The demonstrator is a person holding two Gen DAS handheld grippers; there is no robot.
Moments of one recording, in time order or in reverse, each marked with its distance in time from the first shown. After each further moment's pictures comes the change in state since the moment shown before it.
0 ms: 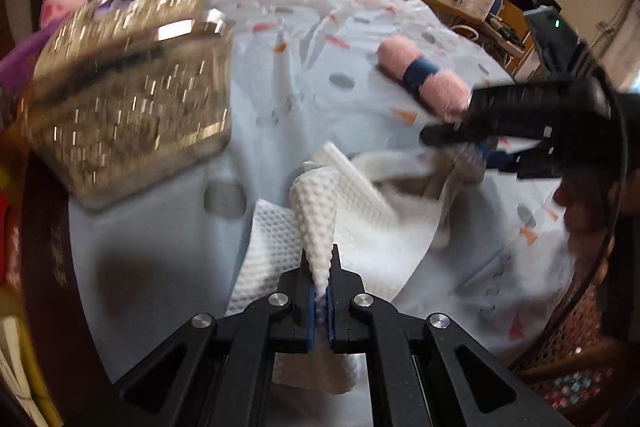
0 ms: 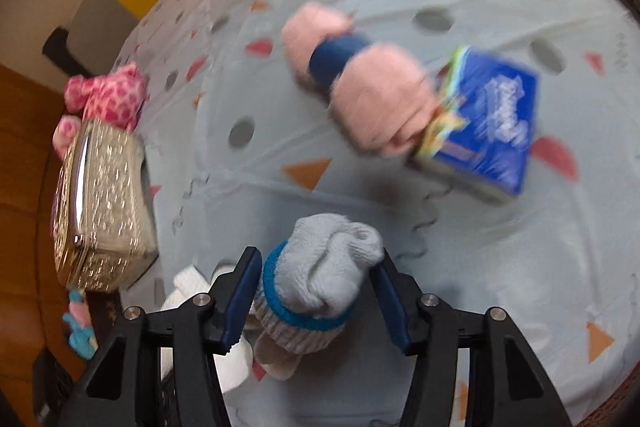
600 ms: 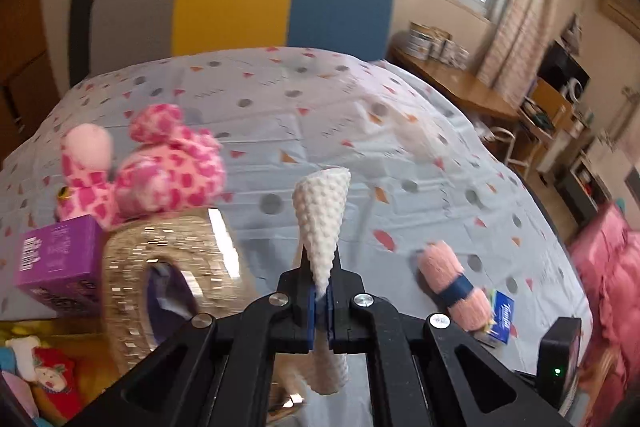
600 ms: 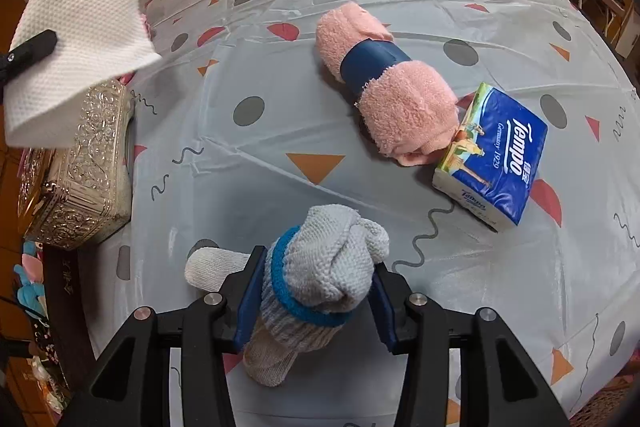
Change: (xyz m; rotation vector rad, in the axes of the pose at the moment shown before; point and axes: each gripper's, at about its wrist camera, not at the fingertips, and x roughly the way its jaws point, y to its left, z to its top) left arm -0.038 0.039 0.187 -0.120 -0.225 0.075; right arm 0.007 0.031 -0.002 -0.198 -0.023 -0.154
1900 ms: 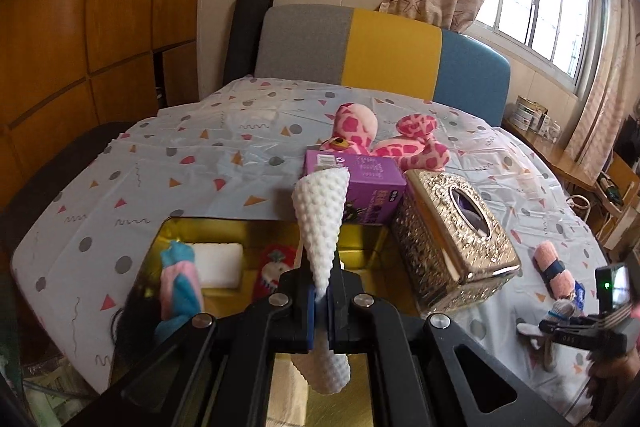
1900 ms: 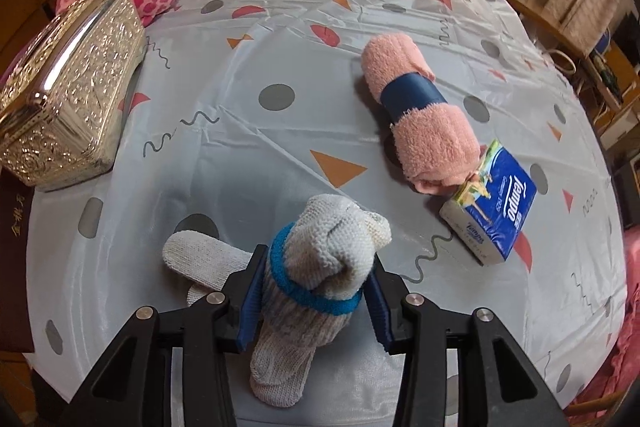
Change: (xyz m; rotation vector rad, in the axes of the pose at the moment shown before) left arm -0.175 0.177 -0.147 -0.231 -0.216 0.323; right arm 0.006 0.041 -0.019 -0.261 -0.061 -0.205
